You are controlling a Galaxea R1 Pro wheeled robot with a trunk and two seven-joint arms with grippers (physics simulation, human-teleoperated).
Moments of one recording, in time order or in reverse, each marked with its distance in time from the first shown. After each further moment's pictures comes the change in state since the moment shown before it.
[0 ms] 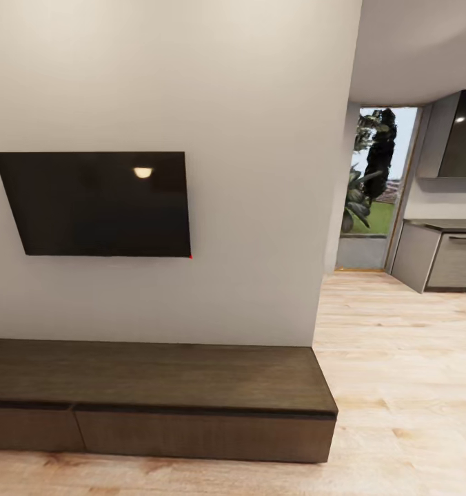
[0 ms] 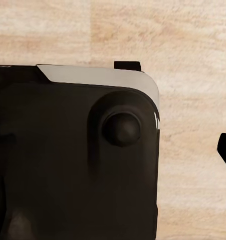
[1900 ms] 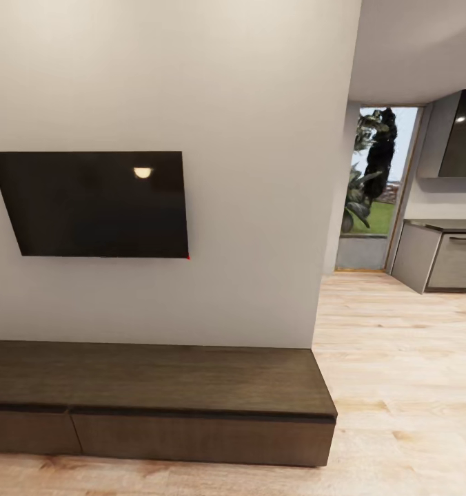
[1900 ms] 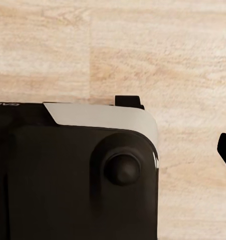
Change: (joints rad) left arm 0.000 -0.048 -0.009 -0.749 0.000 0.531 -0.018; right arm 0.000 0.000 0.000 -0.091 -0.002 0.000 0.004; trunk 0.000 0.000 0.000
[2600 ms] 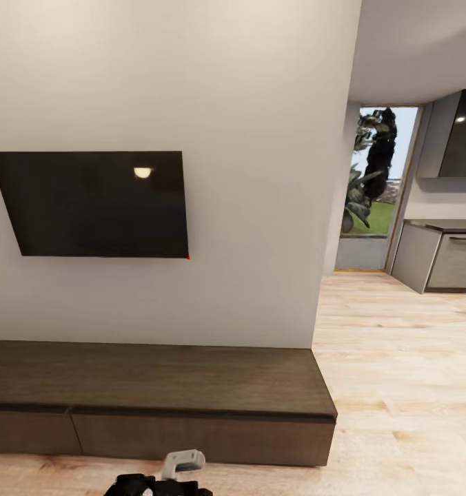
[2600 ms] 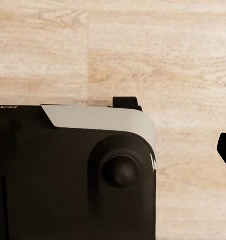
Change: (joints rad) left arm -0.007 -0.077 -0.134 -0.606 0.162 0.441 -0.003; right arm -0.001 0.000 -0.003 -0.005 -0.004 0.001 -0.011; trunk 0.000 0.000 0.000
